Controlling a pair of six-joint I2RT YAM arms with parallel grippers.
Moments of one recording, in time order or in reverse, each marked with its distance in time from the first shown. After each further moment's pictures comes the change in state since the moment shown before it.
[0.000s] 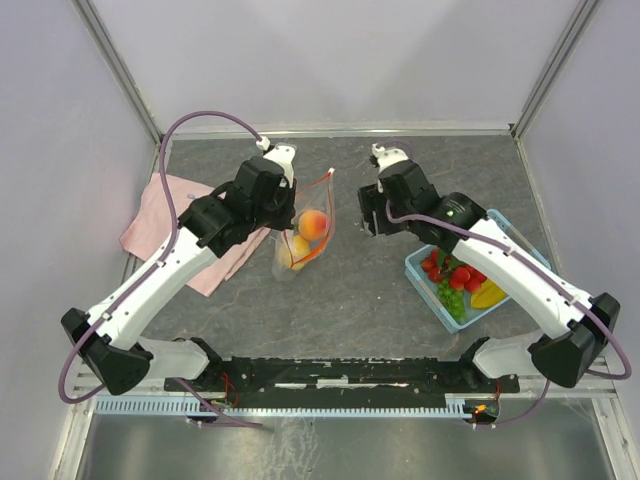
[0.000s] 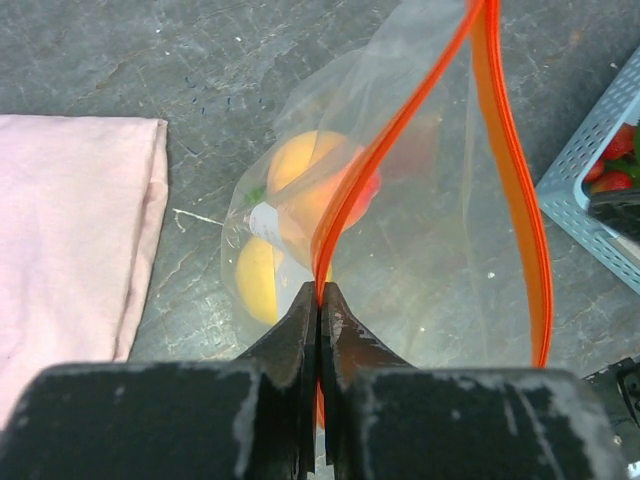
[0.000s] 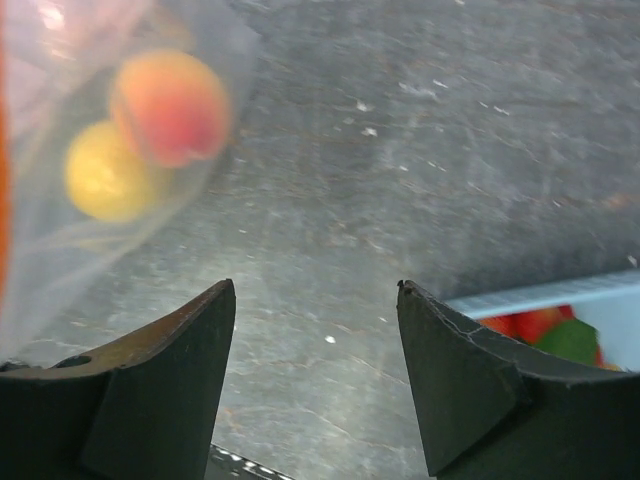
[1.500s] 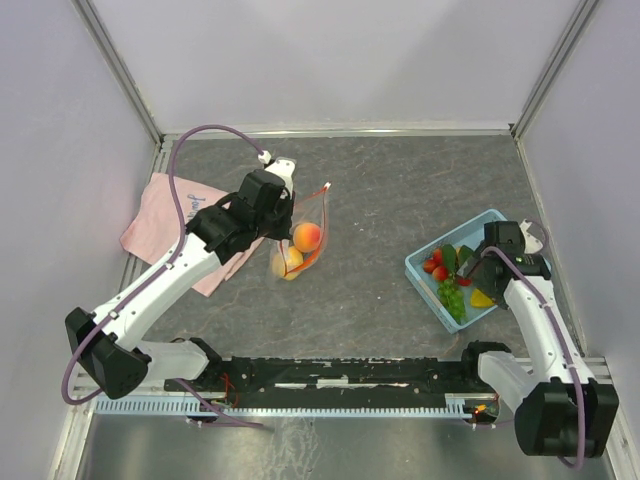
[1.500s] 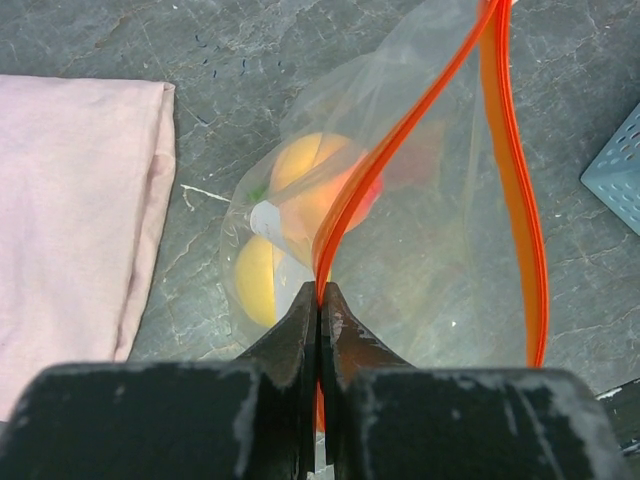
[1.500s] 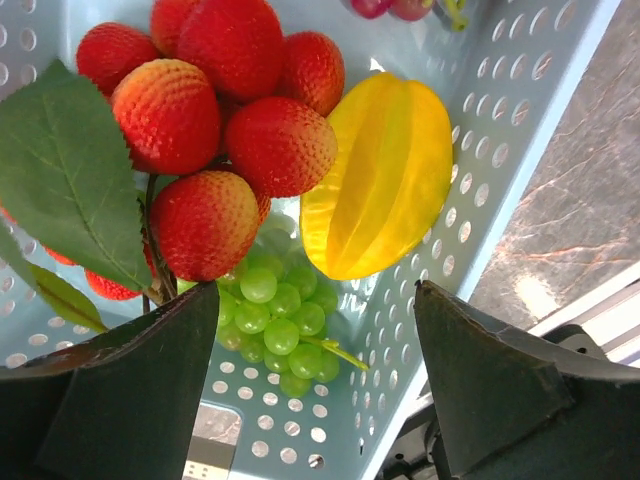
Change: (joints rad) left arm 0.023 -0.021 -0.154 0.078 -0.011 0.022; right arm -0.738 -0.427 -0.692 -0.159 0.100 0.360
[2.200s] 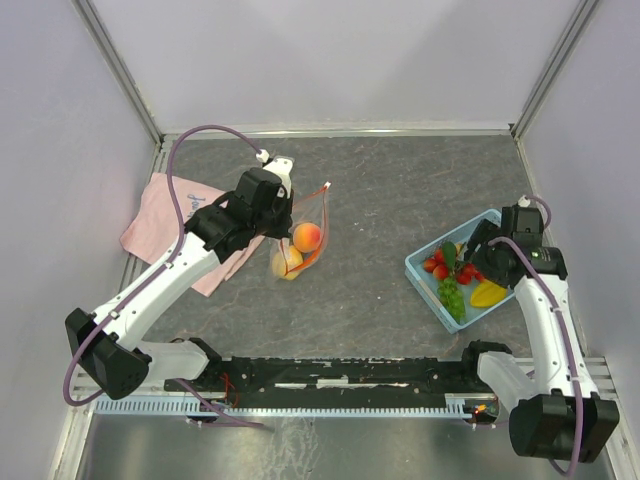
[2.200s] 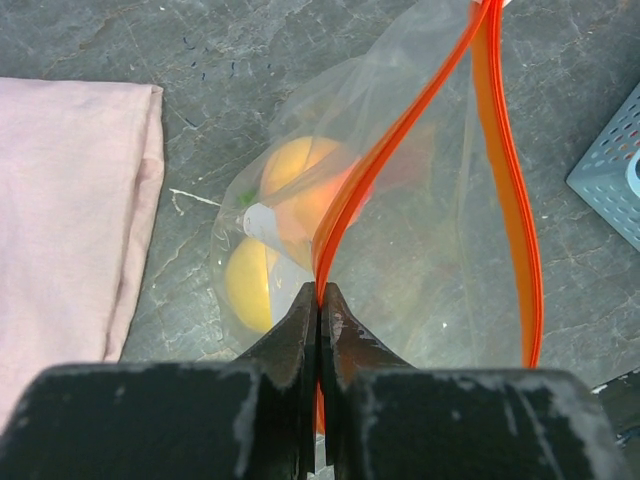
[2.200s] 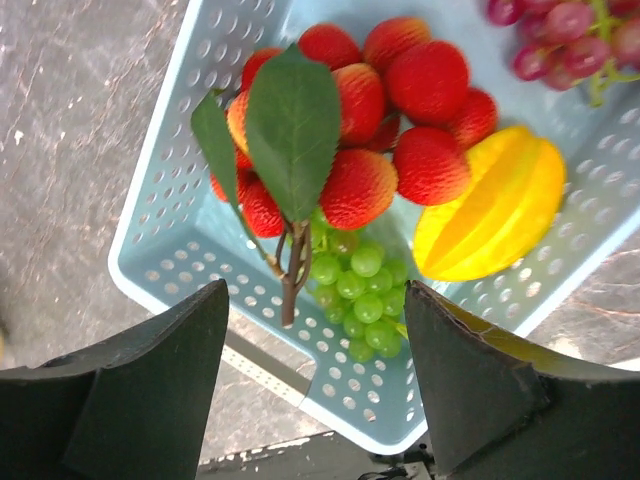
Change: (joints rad) left arm 0.028 -0.002 -0.011 0.021 0.047 0.000; right arm -0.095 -0.026 0.142 0.021 -0.270 -0.179
